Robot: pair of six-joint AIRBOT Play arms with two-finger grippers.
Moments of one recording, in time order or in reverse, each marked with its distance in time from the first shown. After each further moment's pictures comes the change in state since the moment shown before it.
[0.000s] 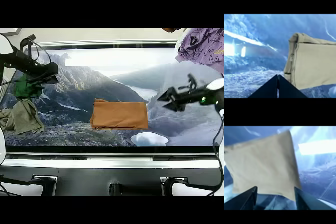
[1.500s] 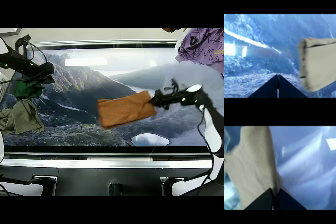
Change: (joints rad) left arm 0.032 0.000 -0.003 0.000 -0.002 0.012; right arm 0.080 -0.237 0.149 0.114 -0.114 -0.089
